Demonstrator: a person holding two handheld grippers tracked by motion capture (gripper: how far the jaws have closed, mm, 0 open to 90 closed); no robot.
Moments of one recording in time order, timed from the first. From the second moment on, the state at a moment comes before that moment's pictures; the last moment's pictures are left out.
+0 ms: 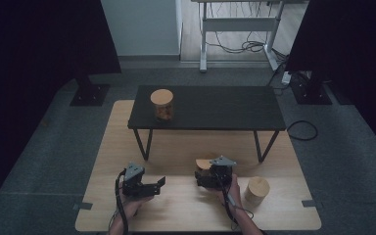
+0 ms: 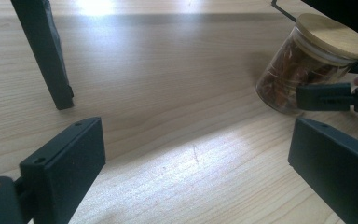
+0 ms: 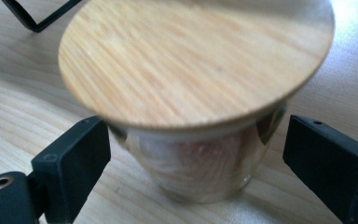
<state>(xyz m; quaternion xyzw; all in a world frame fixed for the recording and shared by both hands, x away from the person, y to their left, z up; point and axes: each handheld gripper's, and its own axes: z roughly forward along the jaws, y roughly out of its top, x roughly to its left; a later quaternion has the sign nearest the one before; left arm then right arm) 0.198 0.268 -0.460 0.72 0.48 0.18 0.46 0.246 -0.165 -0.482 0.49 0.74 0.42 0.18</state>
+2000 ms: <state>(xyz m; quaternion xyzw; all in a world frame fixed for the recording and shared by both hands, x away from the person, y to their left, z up) 0.203 0.267 -0.462 0.73 0.48 0.17 0.45 0.236 -0.159 -0.487 0.48 0.72 0.45 0.22</state>
